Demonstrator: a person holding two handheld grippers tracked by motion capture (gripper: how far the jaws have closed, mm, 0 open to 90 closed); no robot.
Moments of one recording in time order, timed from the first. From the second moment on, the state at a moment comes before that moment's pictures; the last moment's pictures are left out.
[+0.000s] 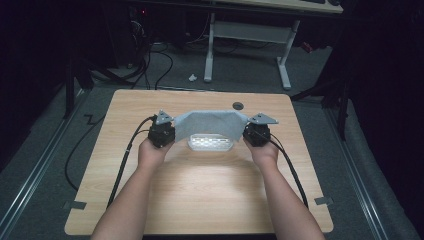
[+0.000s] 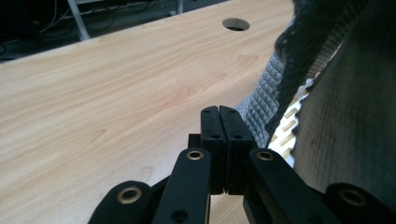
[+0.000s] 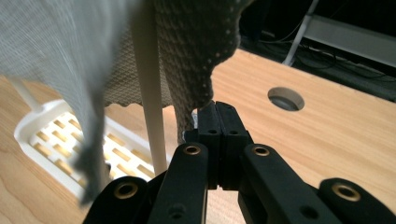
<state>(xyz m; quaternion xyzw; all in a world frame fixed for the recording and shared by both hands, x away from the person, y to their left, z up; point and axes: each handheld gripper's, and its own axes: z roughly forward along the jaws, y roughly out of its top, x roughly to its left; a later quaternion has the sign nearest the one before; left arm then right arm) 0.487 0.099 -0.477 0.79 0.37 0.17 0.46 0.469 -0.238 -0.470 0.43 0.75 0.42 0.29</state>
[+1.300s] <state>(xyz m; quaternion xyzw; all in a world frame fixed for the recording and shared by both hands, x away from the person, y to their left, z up) 0.458 0.171 -0.461 0.72 0.44 0.24 0.49 0.443 -0.277 -0.442 0.45 0.71 0.43 0.32</state>
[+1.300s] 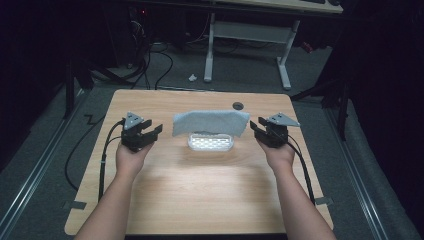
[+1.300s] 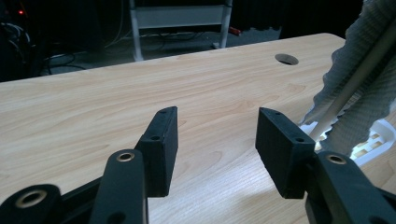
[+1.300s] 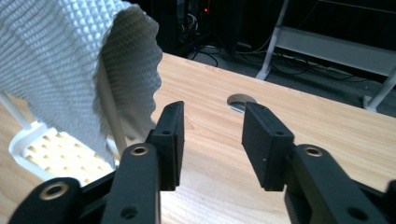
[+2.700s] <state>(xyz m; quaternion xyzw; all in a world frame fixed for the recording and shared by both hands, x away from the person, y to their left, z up) 0.300 0.106 -0.518 0.81 0.38 0.11 0.44 0.267 -0.256 -0.521 0.43 0.76 0.43 0.23</state>
